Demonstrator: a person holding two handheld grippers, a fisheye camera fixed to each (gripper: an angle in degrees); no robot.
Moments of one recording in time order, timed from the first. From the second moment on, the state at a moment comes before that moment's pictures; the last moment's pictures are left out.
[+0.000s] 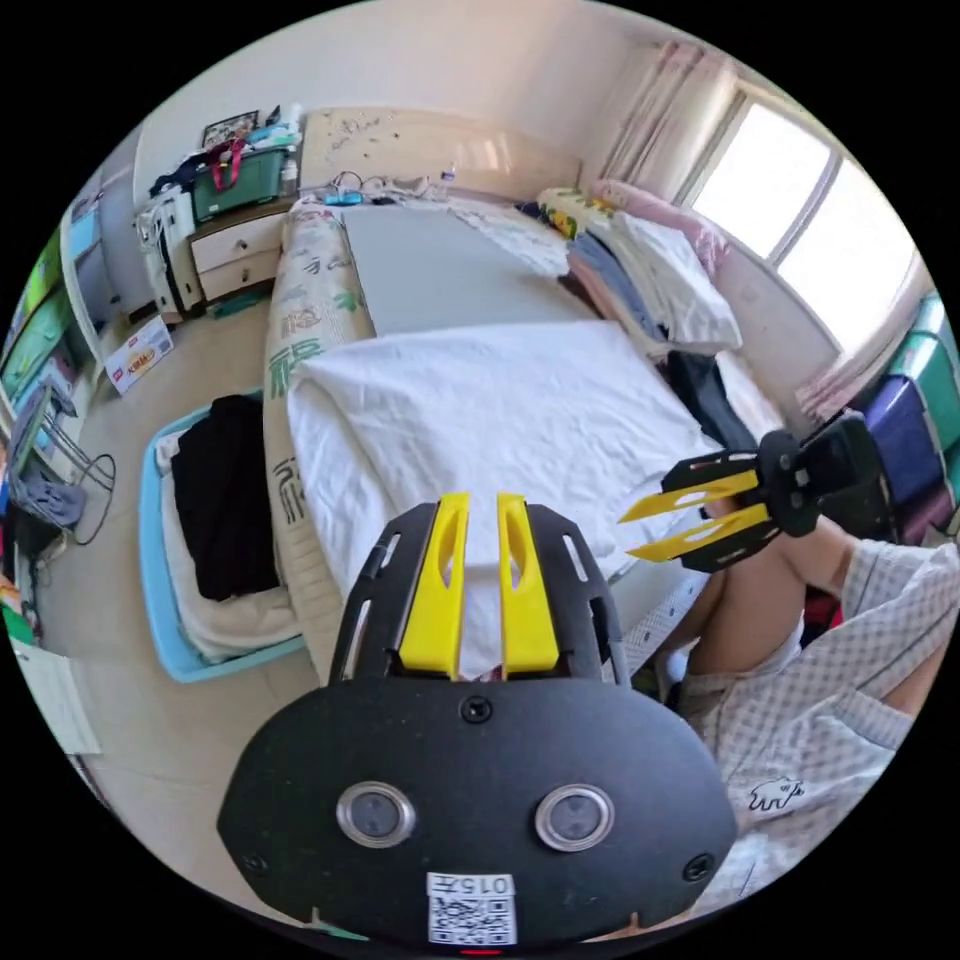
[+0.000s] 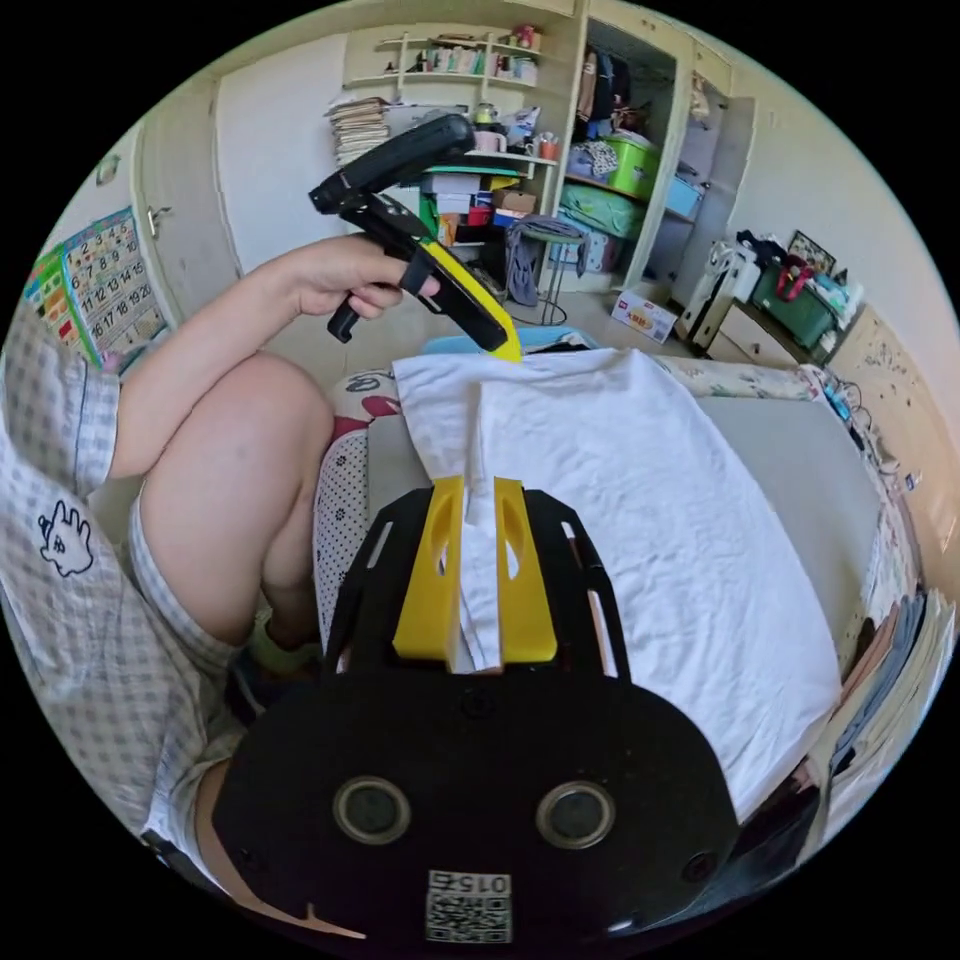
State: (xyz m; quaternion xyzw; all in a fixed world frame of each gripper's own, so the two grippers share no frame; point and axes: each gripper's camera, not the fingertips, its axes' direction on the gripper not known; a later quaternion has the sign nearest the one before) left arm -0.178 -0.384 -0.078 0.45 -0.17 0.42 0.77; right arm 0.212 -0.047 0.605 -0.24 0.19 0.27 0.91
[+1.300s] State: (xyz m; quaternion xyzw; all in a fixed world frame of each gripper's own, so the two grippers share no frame) left arm -0.097 -0.405 -0.031 0.45 -0.18 0.48 0.73; right arm 0.177 -0.008 0.448 -0.01 0.33 0.45 0.83
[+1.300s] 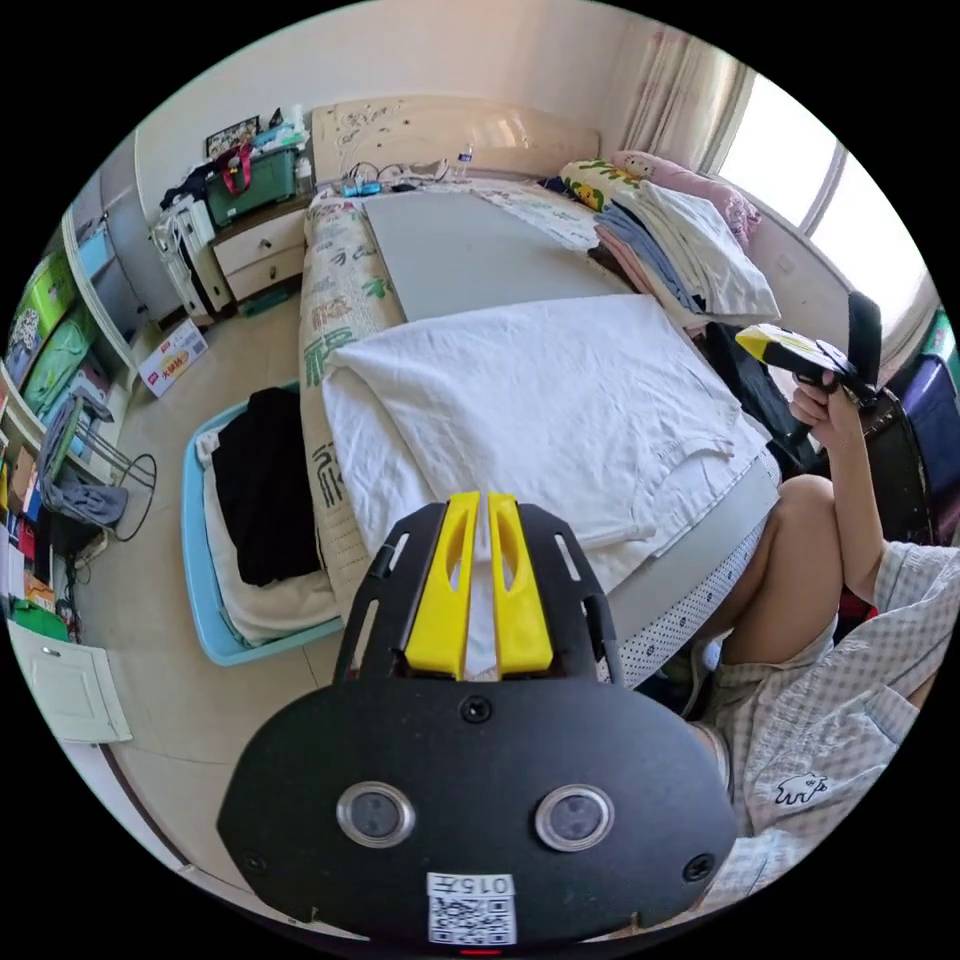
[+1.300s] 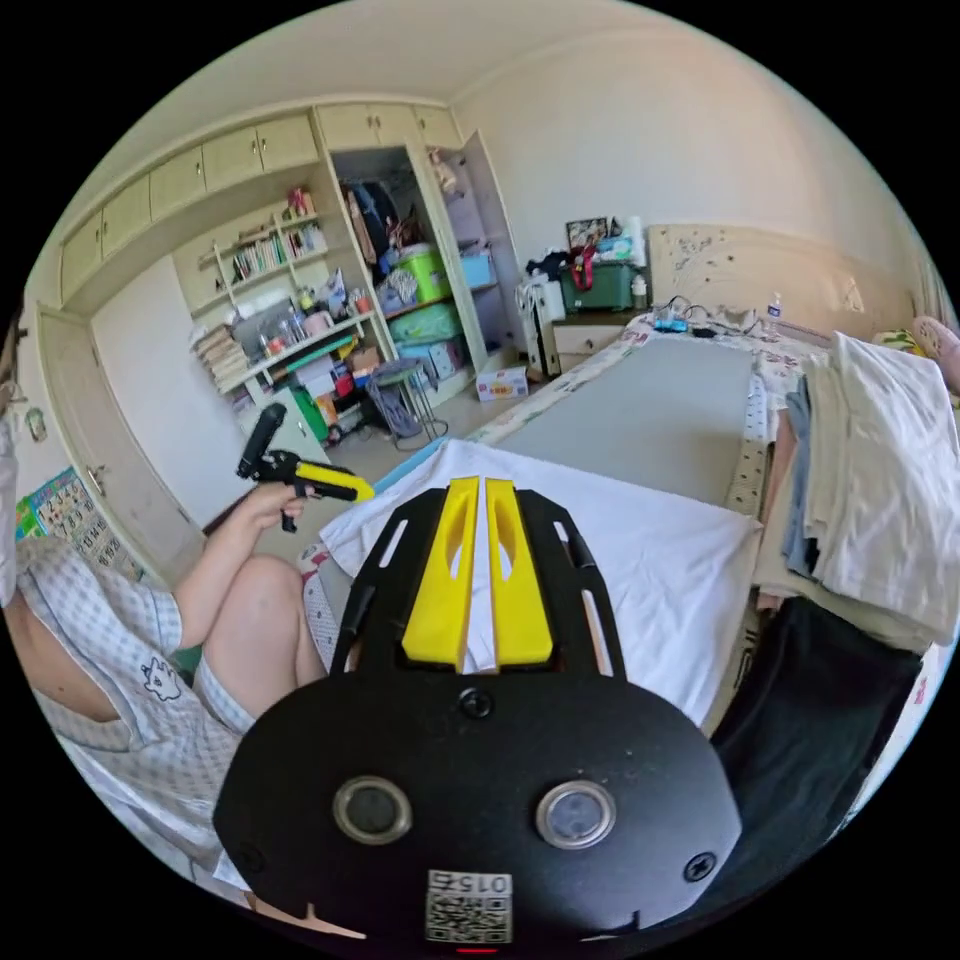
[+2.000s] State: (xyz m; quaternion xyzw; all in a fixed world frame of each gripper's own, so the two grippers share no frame) left arm 0.318 -0.482 0.092 0.34 -0.11 0.62 0.70; right arm -0.077 0.174 0.543 -0.17 0.40 0.61 0.66
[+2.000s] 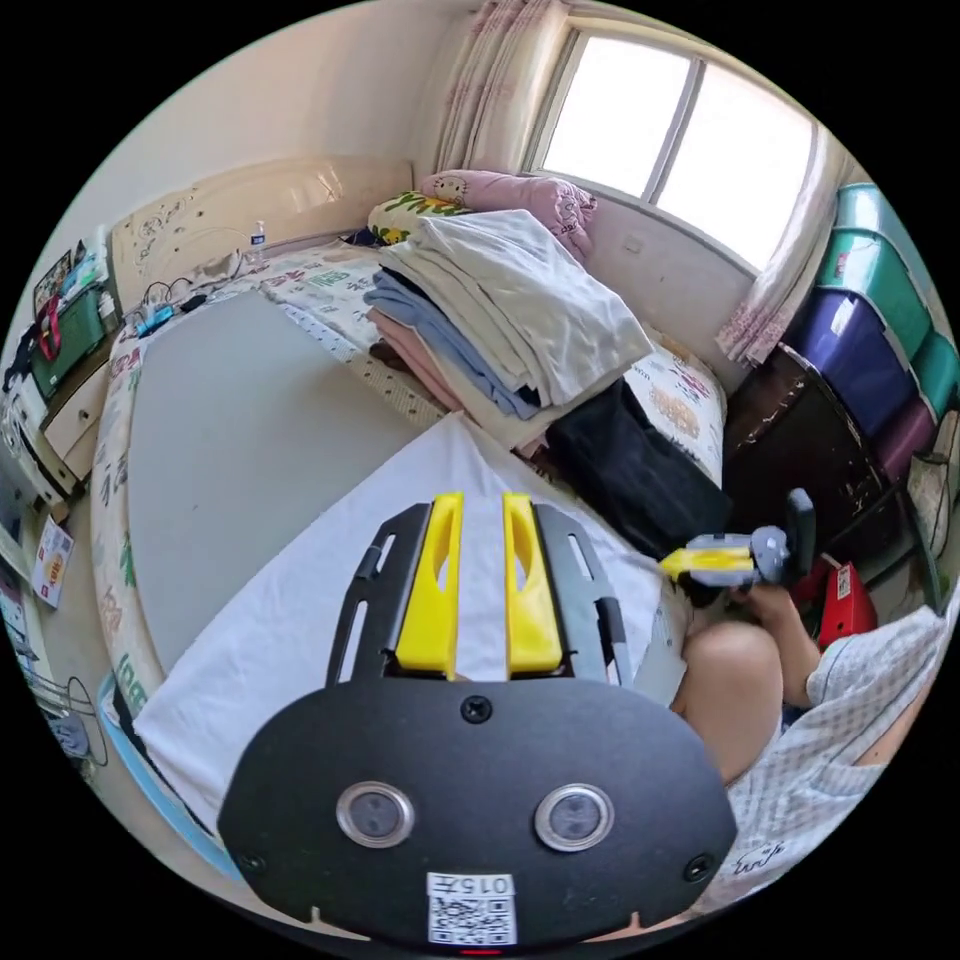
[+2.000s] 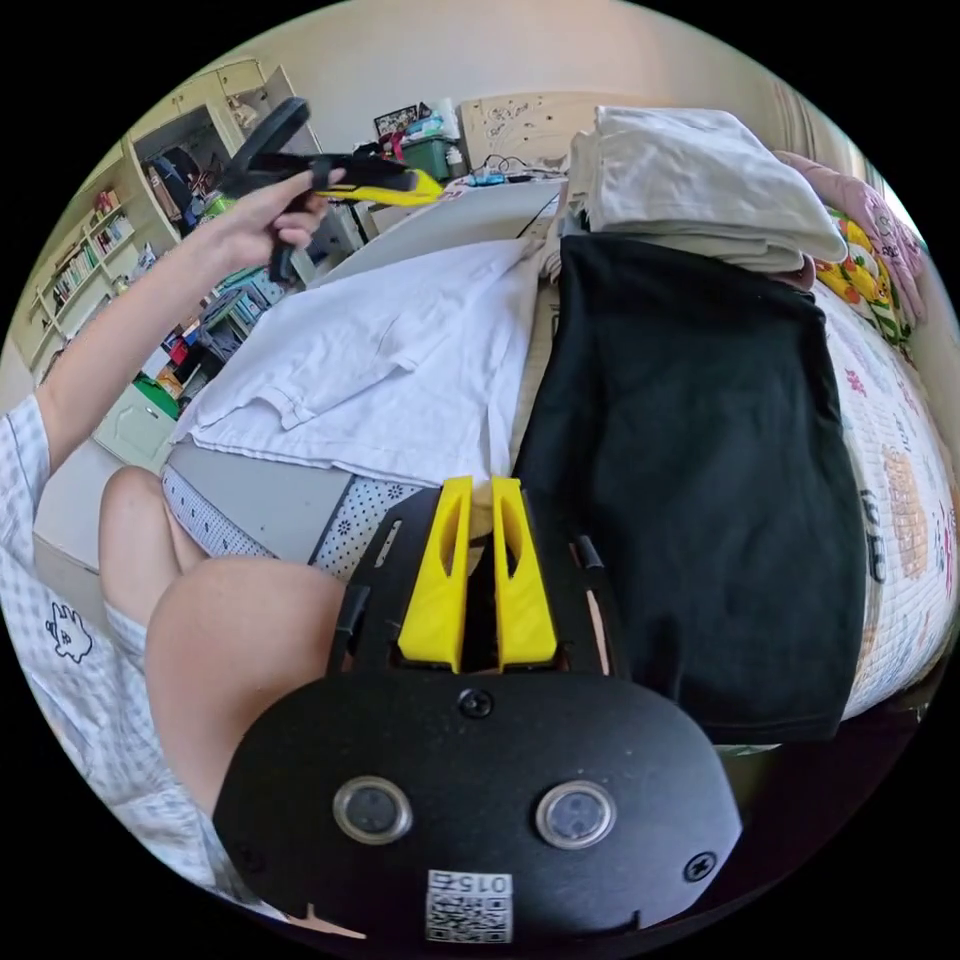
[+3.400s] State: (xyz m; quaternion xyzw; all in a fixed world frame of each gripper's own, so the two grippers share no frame) left arm 0.357 -0.604 0.146 0.37 -0.14 0.58 0.71; right arm -0.191 0.151 0.592 -0.10 0.51 0.59 0.62
